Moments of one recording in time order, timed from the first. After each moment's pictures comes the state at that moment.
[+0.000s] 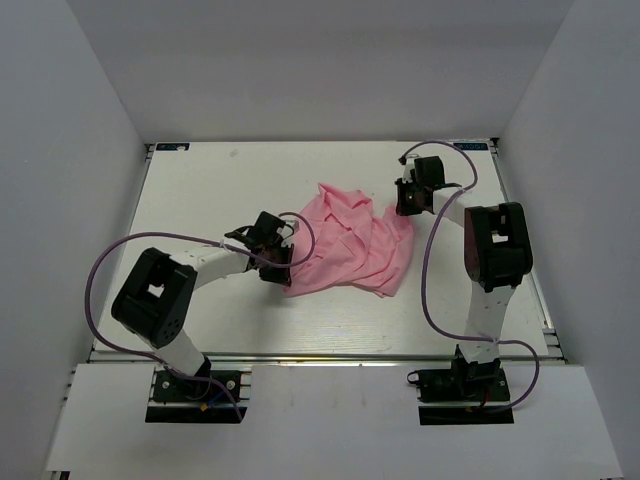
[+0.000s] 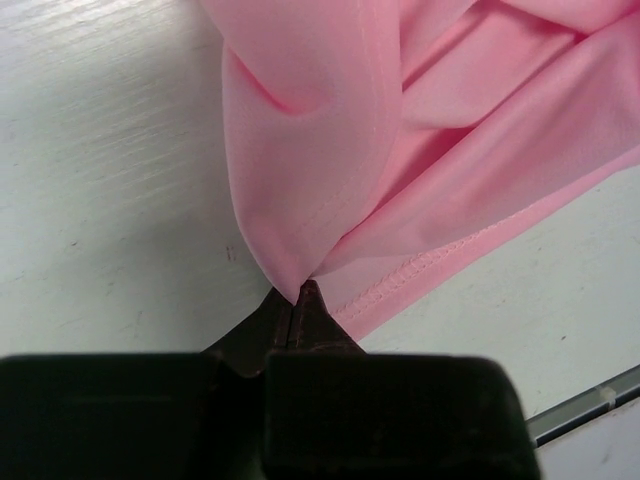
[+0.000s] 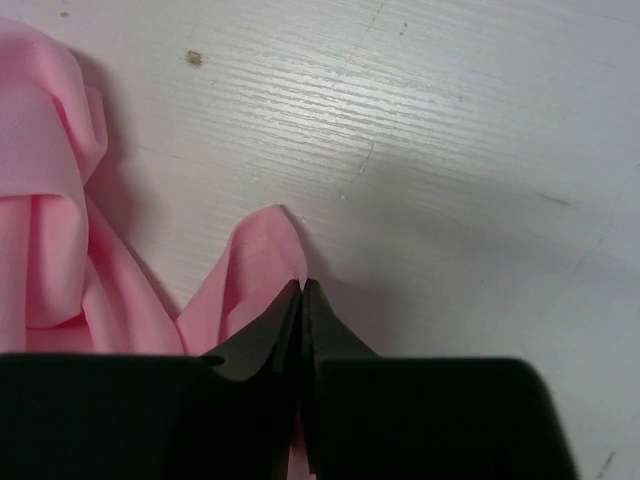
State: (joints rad) left arm -0.53 1.63 0.87 -0.34 0.19 -0.30; right arm 0.19 2.03 1.34 -0.17 -0.17 0.00
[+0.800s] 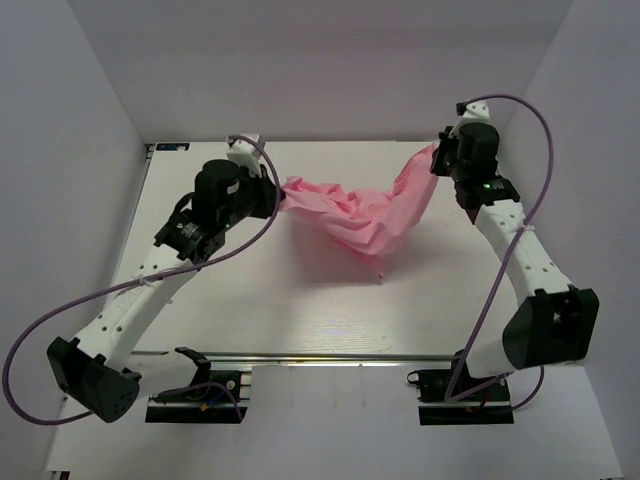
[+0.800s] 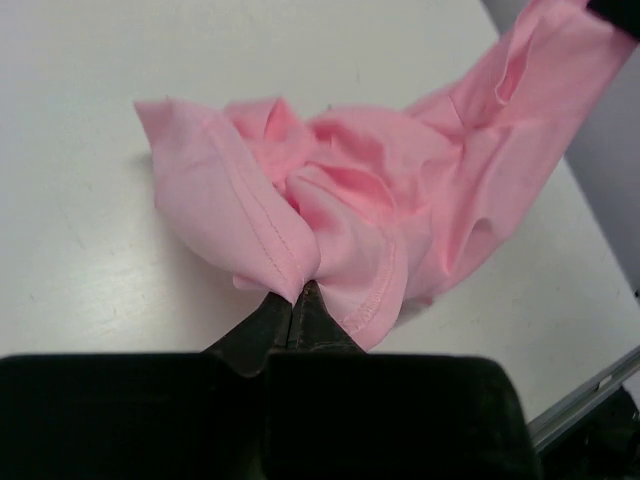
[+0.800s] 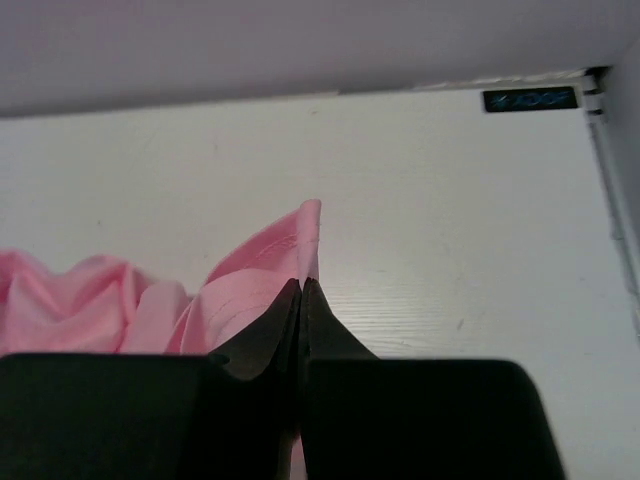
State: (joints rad) left arm -0.53 1.20 1.20 -0.38 0.04 -0.33; right arm 0.18 1.47 1.31 -0.20 0.04 0.15
